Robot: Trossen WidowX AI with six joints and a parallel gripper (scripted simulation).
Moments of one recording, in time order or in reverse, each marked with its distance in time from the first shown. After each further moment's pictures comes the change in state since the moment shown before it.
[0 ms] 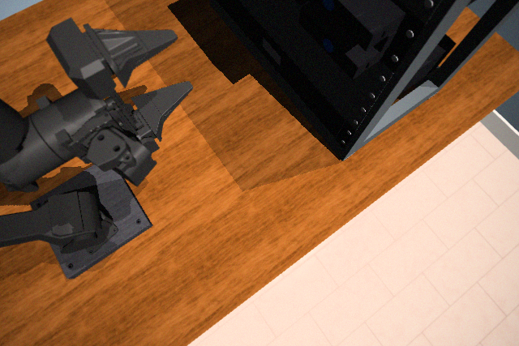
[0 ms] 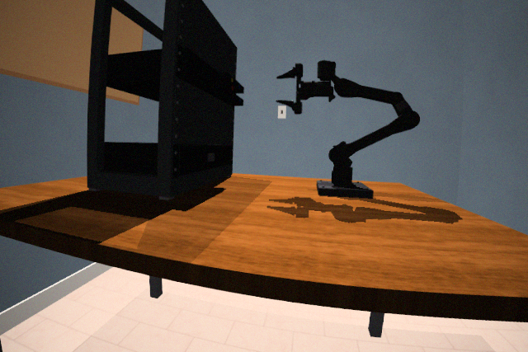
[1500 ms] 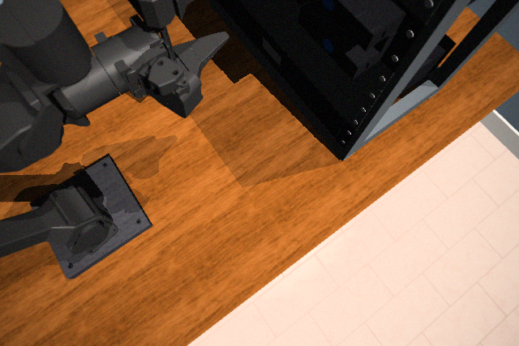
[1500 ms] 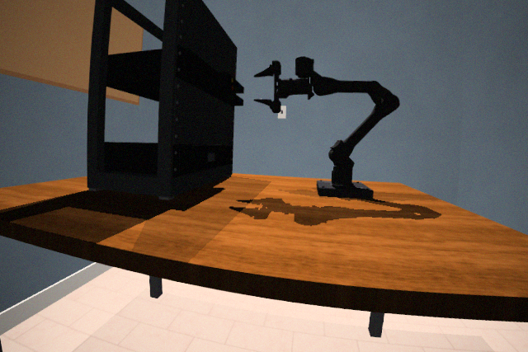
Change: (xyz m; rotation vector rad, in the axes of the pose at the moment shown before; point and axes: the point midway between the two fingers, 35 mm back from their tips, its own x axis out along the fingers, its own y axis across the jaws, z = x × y) arm 0.080 -0.003 -0.039 -0.001 0.009 -0.023
